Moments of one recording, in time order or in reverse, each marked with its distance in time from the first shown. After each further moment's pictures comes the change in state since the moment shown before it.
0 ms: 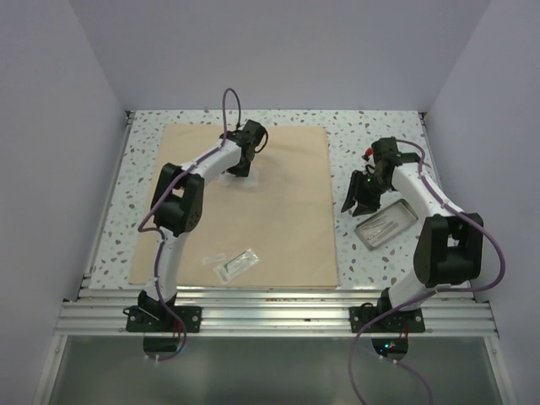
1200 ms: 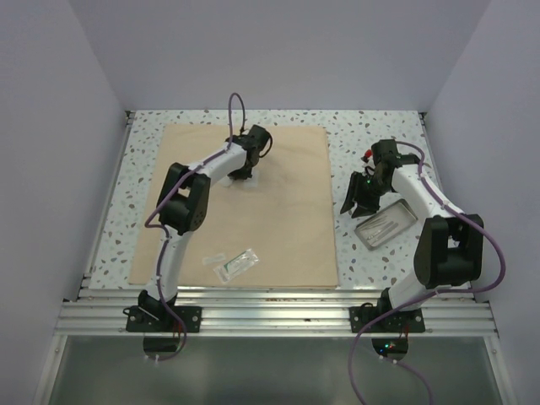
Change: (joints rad) left arm -0.014 0.063 0.009 0.018 -0.022 -0.032; right arm 0.000 -0.016 -0.021 0.008 -0.019 0.000
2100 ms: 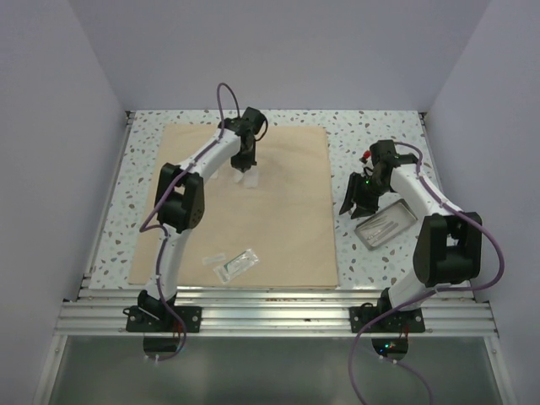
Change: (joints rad) left arm 0.037 0.008 0.215 -0.174 0.269 -0.104; right arm 0.006 0.014 0.000 0.000 0.000 -0.001
